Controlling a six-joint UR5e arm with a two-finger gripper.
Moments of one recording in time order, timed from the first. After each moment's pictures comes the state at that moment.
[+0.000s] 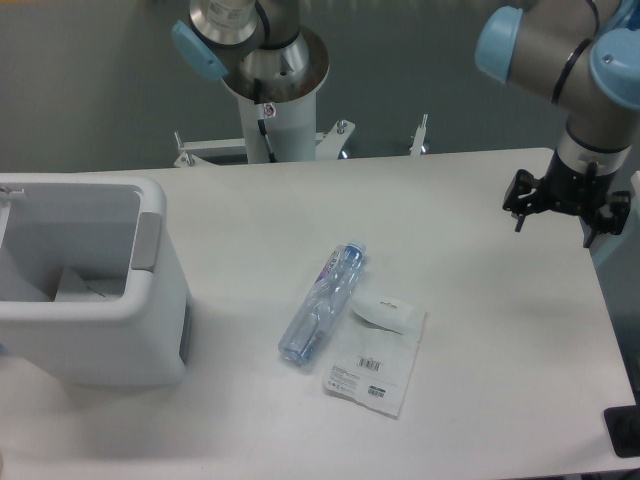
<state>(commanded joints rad) 2.85 -1.96 -1.41 -1.23 1.52 1.20</state>
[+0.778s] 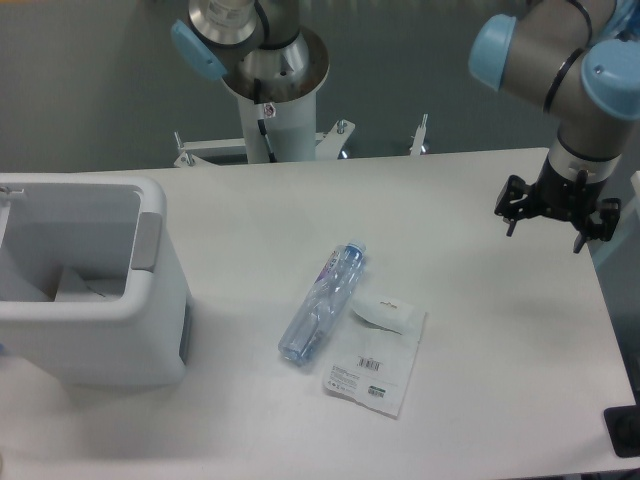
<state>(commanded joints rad) 2.86 -1.98 -1.48 -1.14 1.52 1.14</state>
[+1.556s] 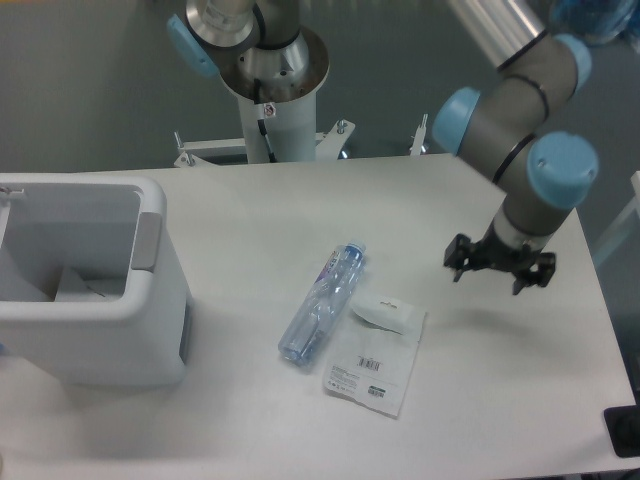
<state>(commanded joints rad) 2.72 -2.13 -1.52 -1.14 1.51 0.94</state>
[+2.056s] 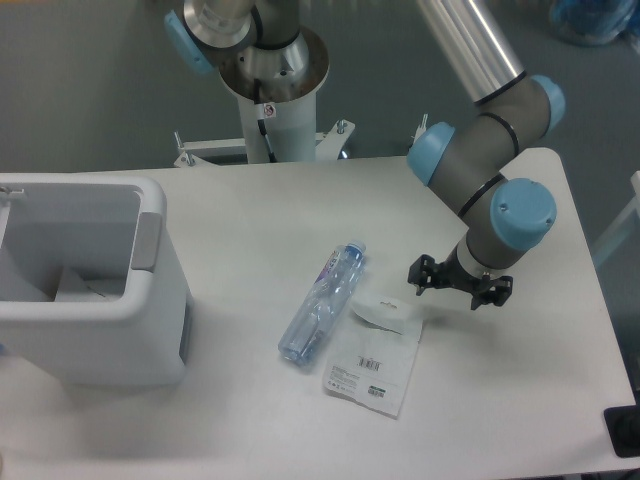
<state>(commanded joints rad) 2.69 -2.14 -1.56 -1.14 1.51 0.94</state>
